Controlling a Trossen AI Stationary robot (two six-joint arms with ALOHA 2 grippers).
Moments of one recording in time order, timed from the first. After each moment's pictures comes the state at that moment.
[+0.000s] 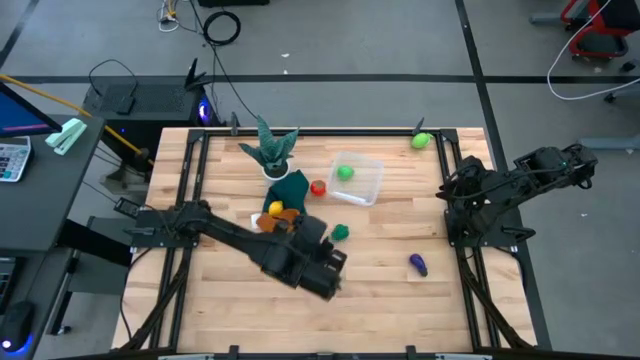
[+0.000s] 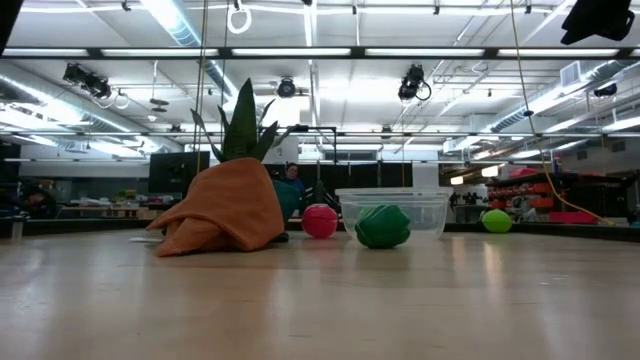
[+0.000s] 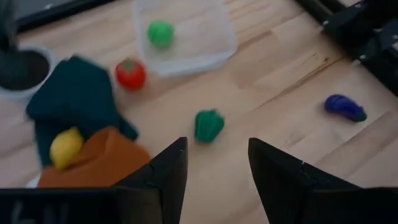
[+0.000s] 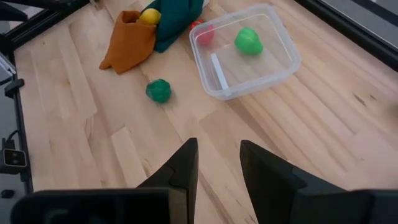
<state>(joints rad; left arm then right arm) -0.44 2.16 2.36 -1.53 -0.75 -1.44 0.40 0.62 1.10 -1.35 0.45 0.84</state>
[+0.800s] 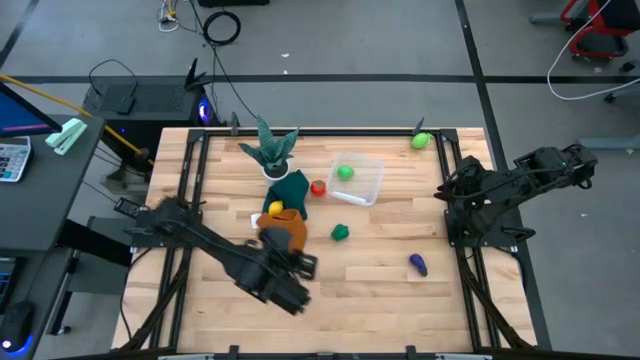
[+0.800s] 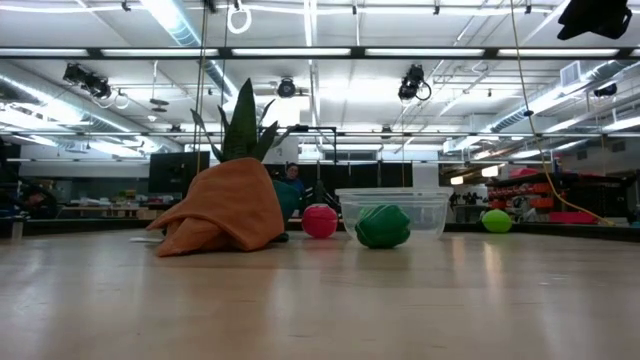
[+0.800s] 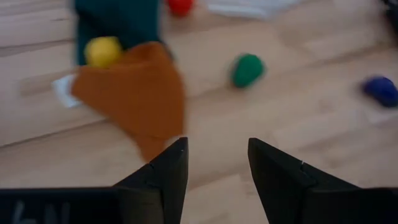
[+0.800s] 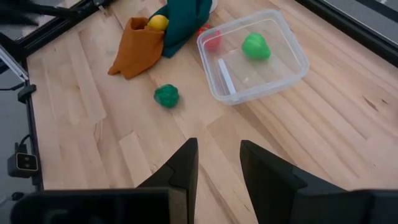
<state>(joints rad) -0.55 1.97 2.02 -1.57 -0.61 -1.88 0.40 0.62 1.10 -1.32 0.44 0.84</state>
